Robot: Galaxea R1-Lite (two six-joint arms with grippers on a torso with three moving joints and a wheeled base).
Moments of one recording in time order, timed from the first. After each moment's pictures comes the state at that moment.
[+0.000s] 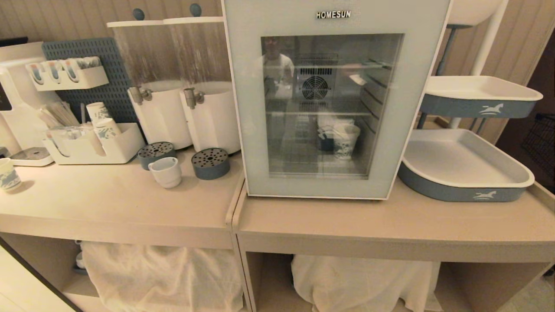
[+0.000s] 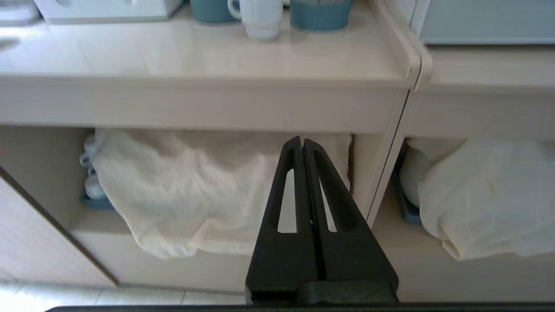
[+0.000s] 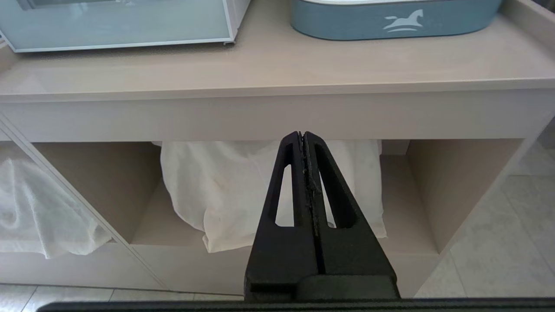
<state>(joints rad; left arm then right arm) 0.00 0.00 -0.02 0.02 0.00 0.01 0.00 0.00 -0.04 0.11 0.00 0.02</state>
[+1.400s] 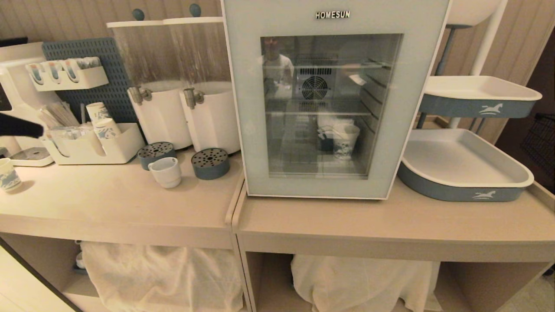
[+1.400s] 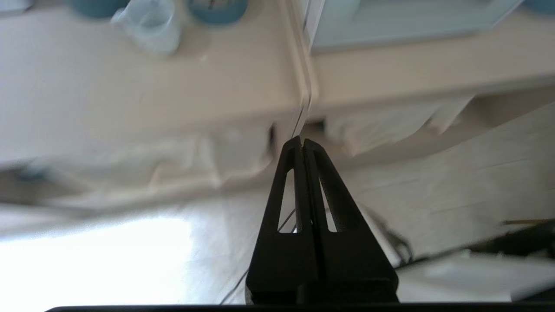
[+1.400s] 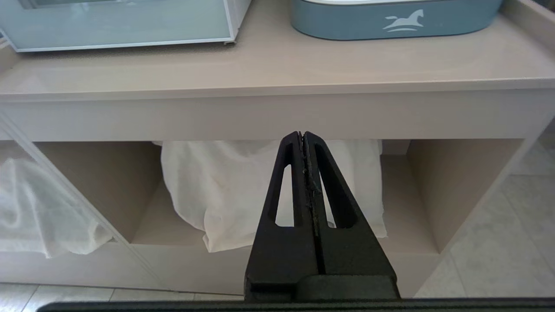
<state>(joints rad) -0.13 1.29 -1.79 1.04 -0.19 0.00 0.00 0.00 -0.04 0.11 0.00 0.02</state>
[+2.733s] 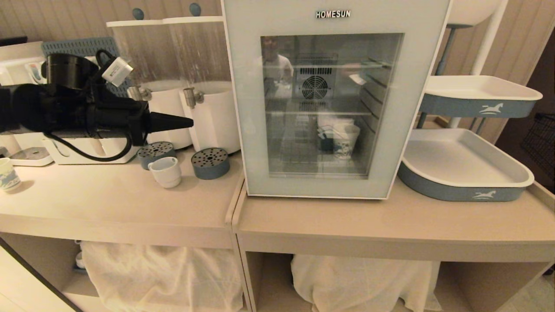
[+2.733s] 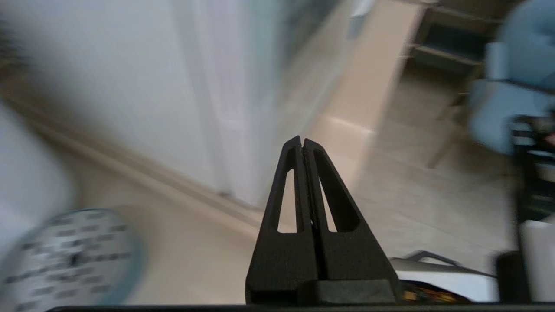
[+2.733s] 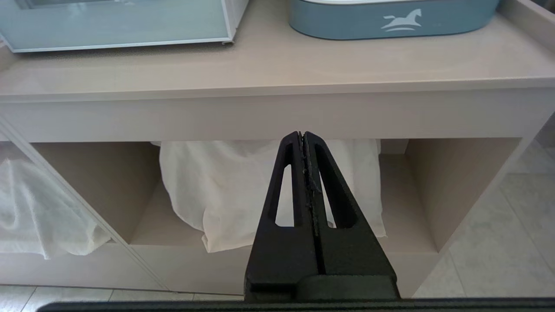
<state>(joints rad) 0.07 1.94 -1.70 0.24 -1.20 0.50 0.00 0.00 -0.04 0.11 0.00 0.02</state>
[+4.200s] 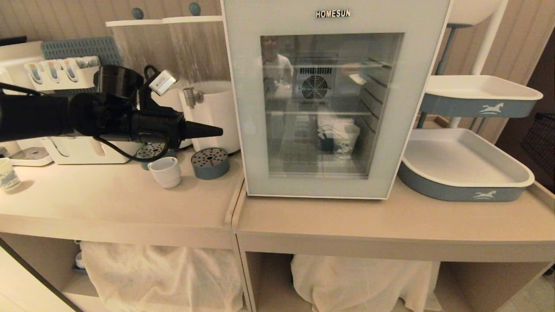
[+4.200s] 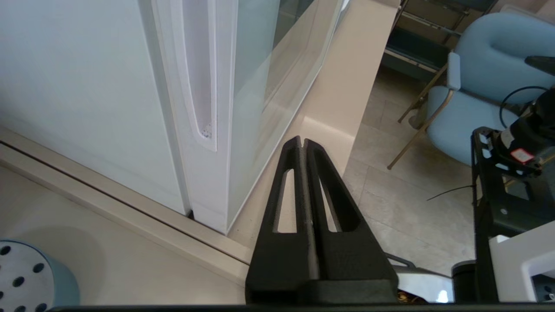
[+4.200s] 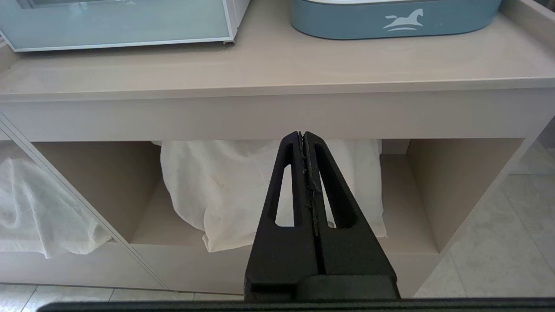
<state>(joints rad) -0.04 2.04 -1.76 0.23 -1.18 0.38 0.00 0.00 -0.04 0.11 0.00 0.02</state>
